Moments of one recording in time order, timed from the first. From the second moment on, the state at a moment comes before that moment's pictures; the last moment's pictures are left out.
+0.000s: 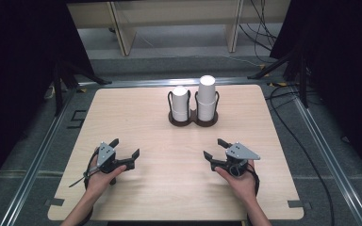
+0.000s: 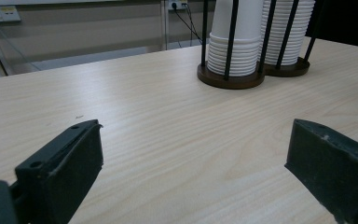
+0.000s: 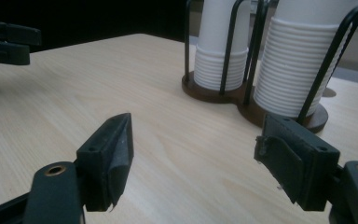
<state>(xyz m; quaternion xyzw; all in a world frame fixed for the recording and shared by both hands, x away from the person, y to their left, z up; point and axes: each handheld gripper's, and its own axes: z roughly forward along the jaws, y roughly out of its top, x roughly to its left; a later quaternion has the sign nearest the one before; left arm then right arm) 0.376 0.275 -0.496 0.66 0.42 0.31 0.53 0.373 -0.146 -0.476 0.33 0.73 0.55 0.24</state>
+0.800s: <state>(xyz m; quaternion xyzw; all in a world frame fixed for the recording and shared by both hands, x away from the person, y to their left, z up) 0.440 0.231 -0.476 0.68 0.38 0.27 0.56 0.419 -0.117 -0.433 0.31 0.72 0.57 0.26</state>
